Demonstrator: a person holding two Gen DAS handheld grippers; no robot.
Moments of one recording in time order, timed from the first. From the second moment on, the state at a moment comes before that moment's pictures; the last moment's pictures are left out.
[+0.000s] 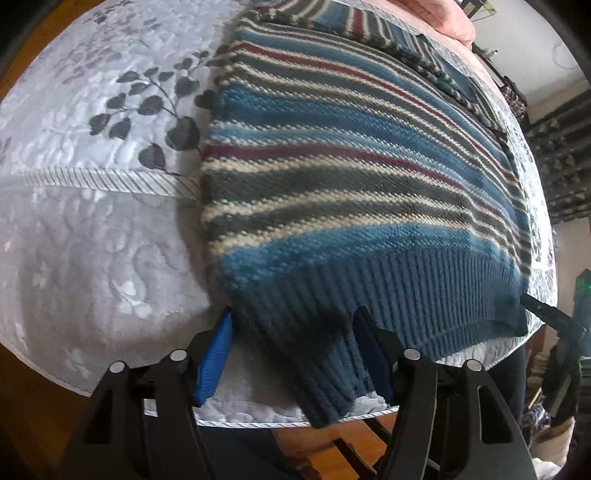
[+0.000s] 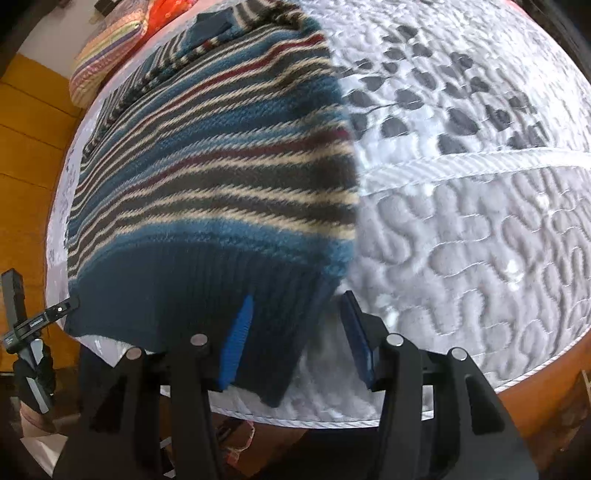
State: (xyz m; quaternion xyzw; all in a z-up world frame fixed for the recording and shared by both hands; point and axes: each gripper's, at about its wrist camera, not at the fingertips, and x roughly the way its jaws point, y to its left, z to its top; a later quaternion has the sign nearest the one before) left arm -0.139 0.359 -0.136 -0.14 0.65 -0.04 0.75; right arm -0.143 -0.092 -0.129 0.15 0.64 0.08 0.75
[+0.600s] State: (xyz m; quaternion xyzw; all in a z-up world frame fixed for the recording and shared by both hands) left arm -0.158 0.369 -0.137 -0.26 0.63 -0.05 0.73; right arm -0.146 -0.075 -0.126 0.18 0.62 0.14 0.75
